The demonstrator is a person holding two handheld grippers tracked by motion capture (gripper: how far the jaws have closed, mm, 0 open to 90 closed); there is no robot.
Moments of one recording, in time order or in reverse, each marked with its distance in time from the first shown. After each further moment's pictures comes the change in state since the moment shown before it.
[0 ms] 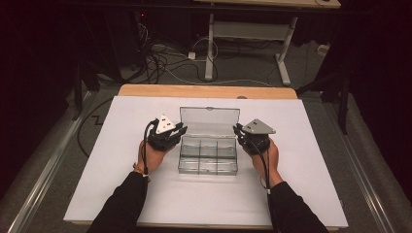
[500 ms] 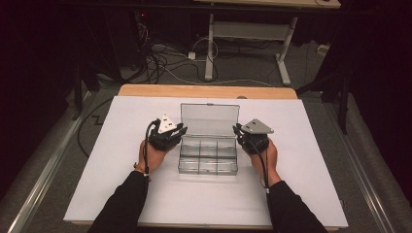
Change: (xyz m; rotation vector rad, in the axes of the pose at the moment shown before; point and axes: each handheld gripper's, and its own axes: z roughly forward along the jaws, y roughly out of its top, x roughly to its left) left arm 0.001 -0.002 0.007 0.028 0.015 0.006; right arm 0.000 -0.003 0.007 0.013 -0.016 0.006
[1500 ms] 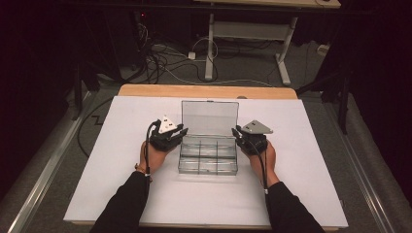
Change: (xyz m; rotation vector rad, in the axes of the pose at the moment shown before) left arm 0.001 -0.005 0.005 0.006 -0.011 -0.028; right arm 0.001 -0.008 0.007 0.026 0.019 0.051
